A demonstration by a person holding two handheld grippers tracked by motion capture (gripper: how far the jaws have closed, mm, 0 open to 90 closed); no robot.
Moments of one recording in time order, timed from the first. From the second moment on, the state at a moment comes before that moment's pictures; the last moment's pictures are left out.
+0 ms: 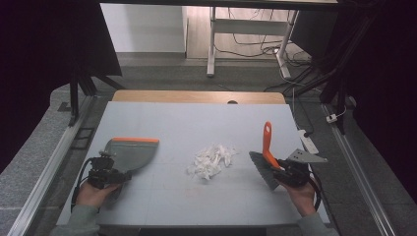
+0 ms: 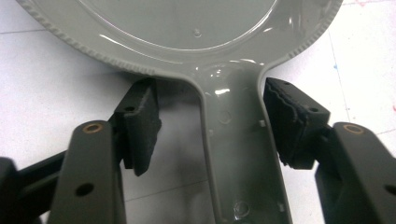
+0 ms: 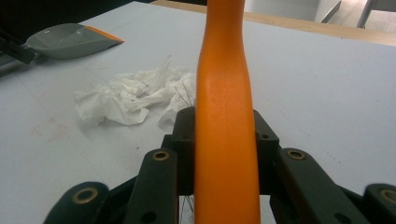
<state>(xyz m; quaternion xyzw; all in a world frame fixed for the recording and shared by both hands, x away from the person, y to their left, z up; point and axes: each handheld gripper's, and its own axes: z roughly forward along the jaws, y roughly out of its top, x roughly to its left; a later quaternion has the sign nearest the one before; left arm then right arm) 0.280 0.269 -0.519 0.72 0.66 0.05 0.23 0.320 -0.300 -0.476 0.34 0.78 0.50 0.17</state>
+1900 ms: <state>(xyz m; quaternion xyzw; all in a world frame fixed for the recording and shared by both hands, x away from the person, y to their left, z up) 0.272 0.300 -0.503 0.71 0.60 0.10 0.36 0.319 -0.299 -0.474 0.34 0.78 0.51 0.17</state>
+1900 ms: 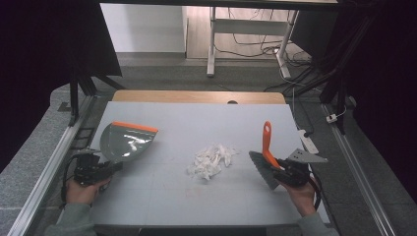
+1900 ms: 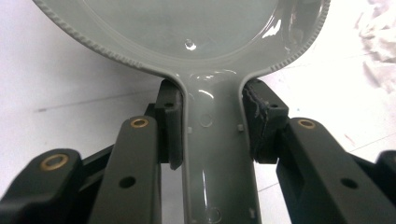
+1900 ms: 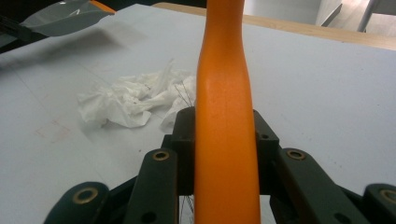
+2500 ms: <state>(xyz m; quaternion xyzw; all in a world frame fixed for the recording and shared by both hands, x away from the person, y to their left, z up) 0.265 0.303 -0.489 0.72 0.55 0.12 0.41 0.321 -0.296 -0.469 0.34 0.77 0.52 0.17</state>
